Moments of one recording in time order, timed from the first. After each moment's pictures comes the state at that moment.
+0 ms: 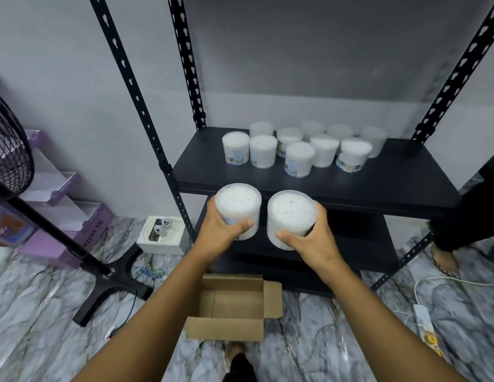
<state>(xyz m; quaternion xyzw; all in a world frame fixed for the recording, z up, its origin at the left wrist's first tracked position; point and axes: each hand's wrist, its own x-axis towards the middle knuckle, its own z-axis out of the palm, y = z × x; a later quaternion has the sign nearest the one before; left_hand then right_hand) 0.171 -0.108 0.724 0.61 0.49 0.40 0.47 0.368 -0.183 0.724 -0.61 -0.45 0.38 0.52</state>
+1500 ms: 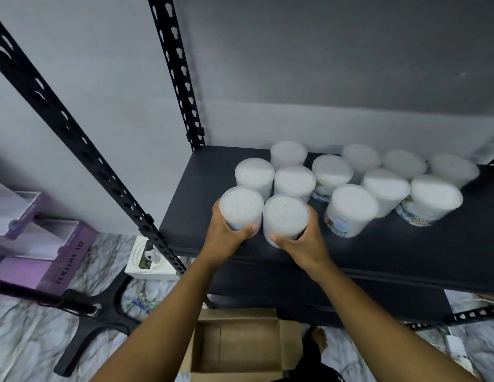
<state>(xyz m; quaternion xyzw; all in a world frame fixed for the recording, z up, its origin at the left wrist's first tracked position) 0.178 0.180 0.644 0.61 0.48 0.39 0.50 0.359 0.106 0.652 -0.65 -0.43 0.37 0.50</state>
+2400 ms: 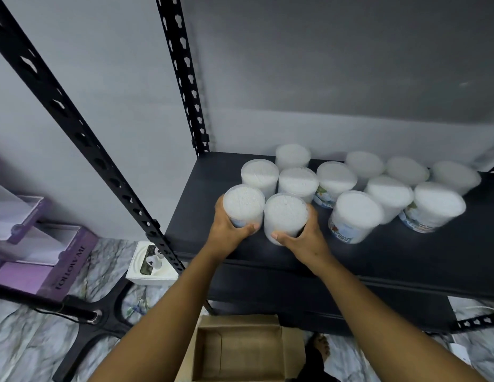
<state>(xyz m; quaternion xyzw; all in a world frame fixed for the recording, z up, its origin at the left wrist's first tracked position) 0.174 0.202 0.646 0.63 0.45 0.39 0.50 0.359 0.122 0.664 -0.65 -0.46 0.36 0.48</state>
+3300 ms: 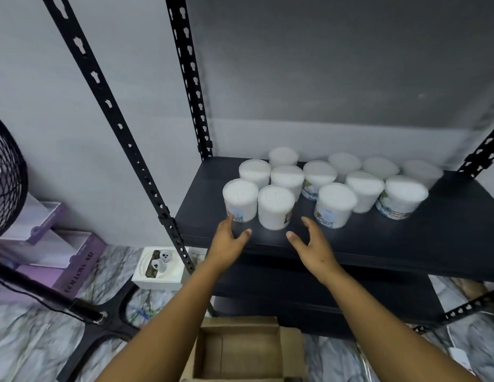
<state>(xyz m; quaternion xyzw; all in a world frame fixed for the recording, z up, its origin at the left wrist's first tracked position) 0.166 0.114 0.670 0.66 0.55 0.28 0.42 0.368 0.040 0.665 -0.71 -0.47 0.33 0.41</state>
